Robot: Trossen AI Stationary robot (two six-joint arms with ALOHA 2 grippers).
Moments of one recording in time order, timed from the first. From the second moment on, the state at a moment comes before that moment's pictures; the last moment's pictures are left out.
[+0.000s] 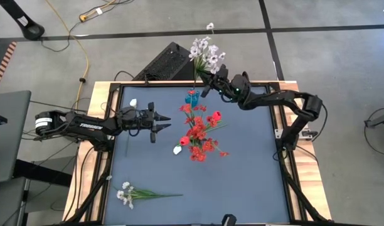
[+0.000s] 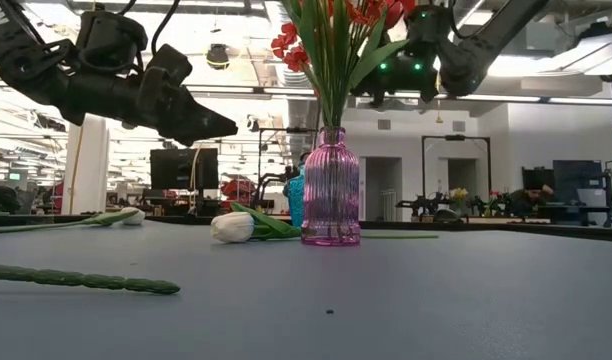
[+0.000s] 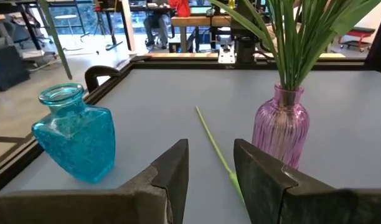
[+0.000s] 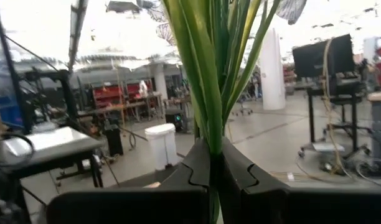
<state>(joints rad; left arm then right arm) 0.33 1.18 0.21 0.84 0.18 0.06 -0.48 1.67 0.92 1.03 0.08 0.13</state>
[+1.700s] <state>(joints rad) 0.33 1.18 0.21 0.80 0.18 0.04 -0.55 1.61 0.93 0.39 -0.11 0.14</state>
